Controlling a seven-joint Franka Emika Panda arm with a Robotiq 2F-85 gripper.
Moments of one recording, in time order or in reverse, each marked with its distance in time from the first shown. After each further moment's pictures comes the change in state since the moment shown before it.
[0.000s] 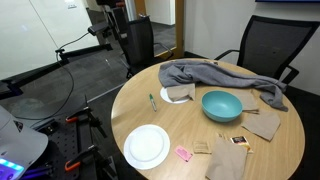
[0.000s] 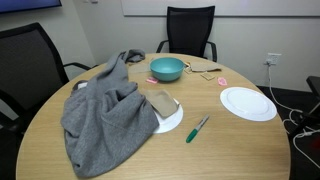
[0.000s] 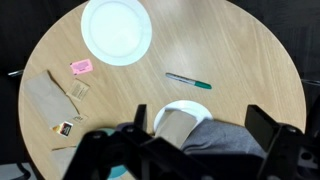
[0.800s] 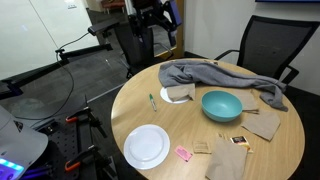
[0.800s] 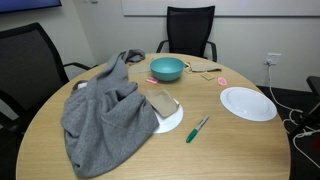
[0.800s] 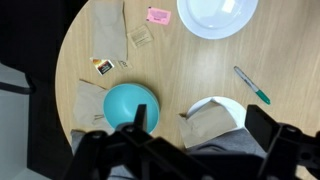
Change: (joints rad) arm -0.054 0.176 -0.167 0.127 -0.243 0.166 -0.543
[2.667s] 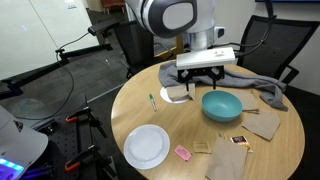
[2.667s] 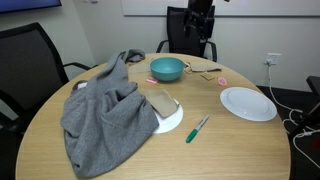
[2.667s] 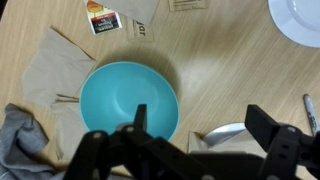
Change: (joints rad) arm -0.146 0.633 0.014 0.361 0.203 0.265 -0.601
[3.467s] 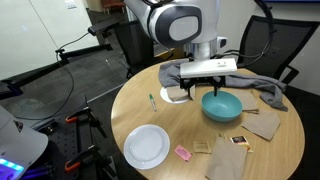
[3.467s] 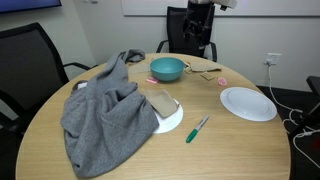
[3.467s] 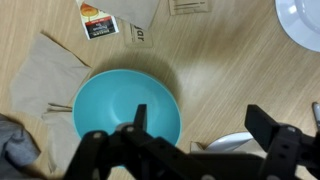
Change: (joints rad) arm -0.025 0.068 0.015 0.042 -0.011 0.004 0.002
